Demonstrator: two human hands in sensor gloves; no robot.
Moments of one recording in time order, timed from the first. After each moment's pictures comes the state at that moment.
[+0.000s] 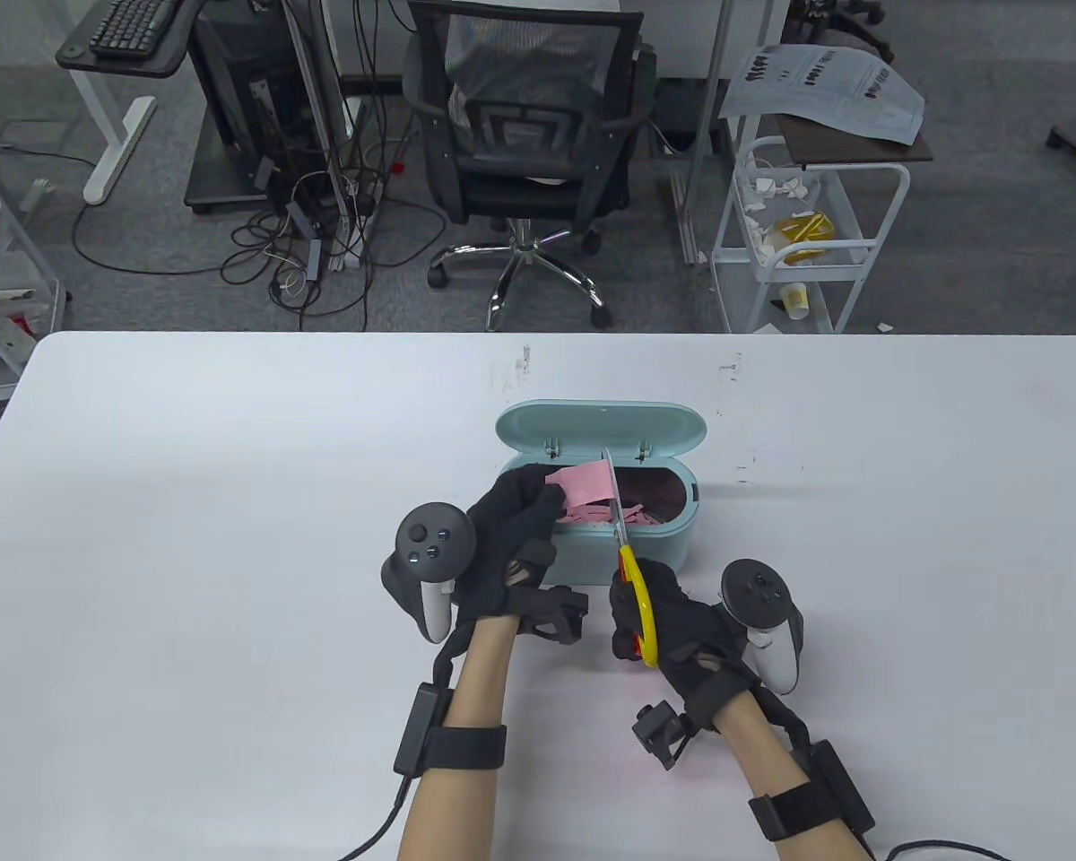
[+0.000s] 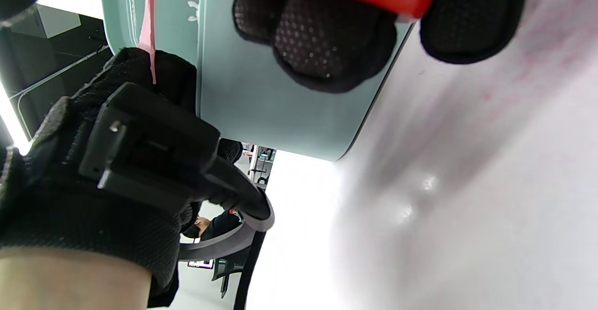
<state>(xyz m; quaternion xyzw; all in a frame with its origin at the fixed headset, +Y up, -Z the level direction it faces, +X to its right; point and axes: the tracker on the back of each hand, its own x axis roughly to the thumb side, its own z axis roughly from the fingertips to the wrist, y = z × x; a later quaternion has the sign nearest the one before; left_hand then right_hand) -0.108 -0.705 -0.349 0.11 0.04 0.55 0.83 0.142 -0.768 -0.304 0.05 0.16 0.77 0.61</state>
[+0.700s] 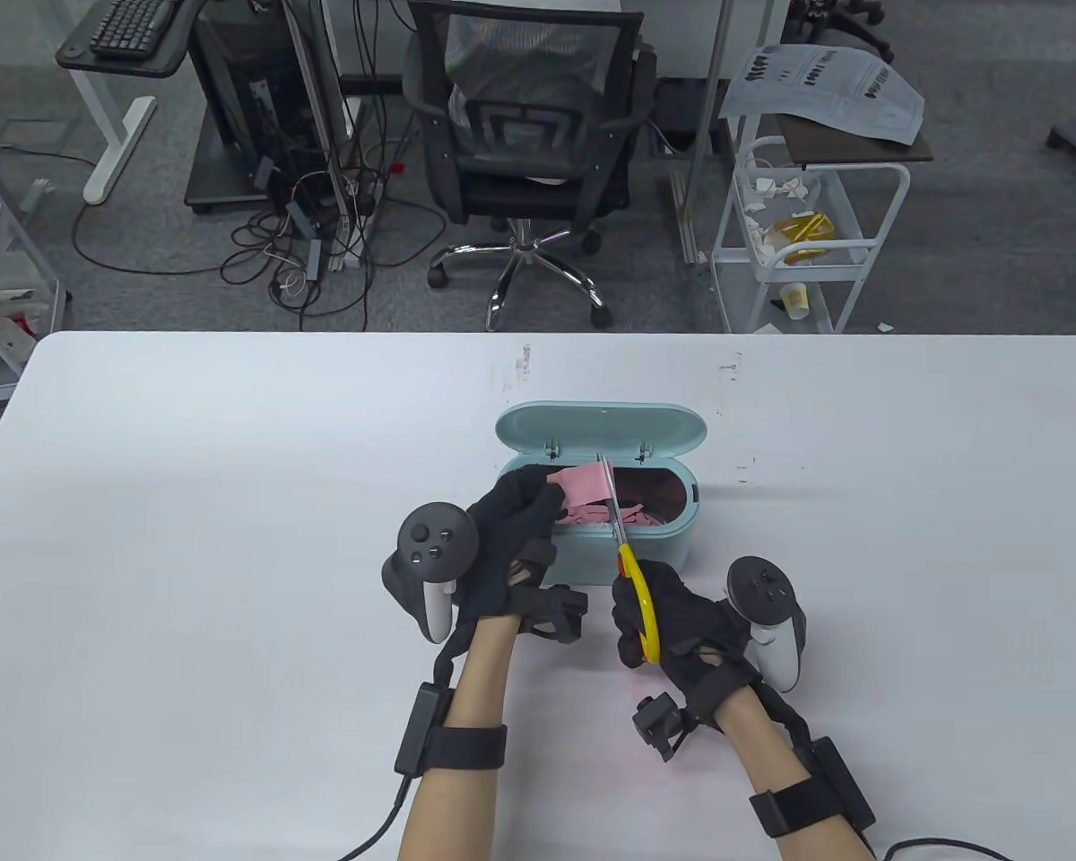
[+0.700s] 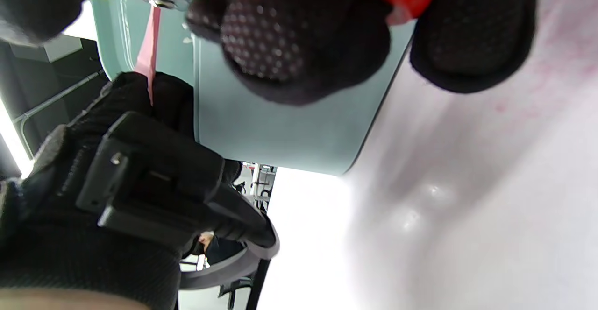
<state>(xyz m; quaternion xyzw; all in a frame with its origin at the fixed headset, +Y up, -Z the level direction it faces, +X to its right) -0.107 -0.705 -0.349 0.12 0.04 0.53 0.84 0.146 -0.767 -0.307 0.03 0.14 0.76 0.64</state>
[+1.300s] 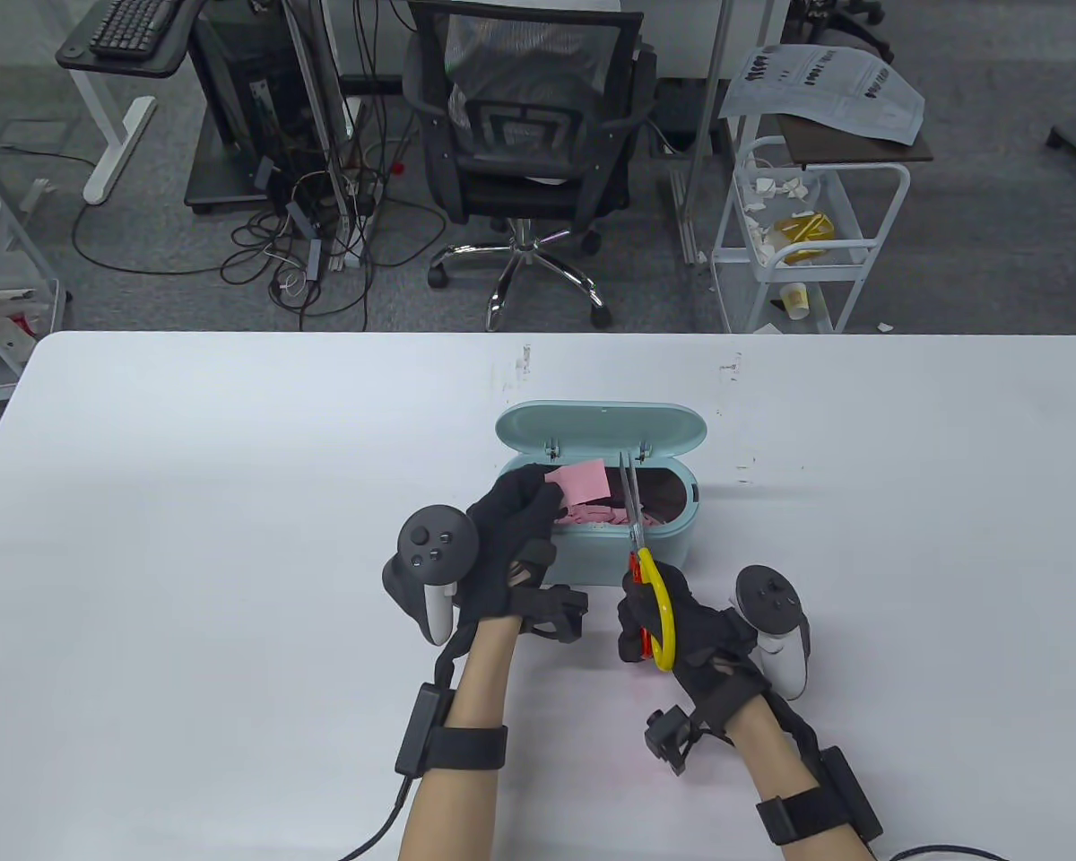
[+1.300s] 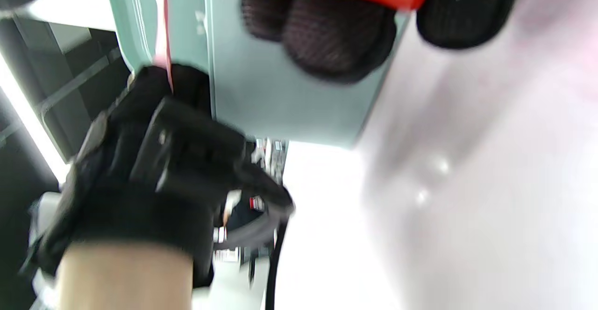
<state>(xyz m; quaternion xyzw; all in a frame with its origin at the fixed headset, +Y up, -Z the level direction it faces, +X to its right) -0.108 -0.706 -0.348 0.13 0.05 0.54 0.83 0.150 -0.776 -0.299 0.09 0.21 0.73 0.64</state>
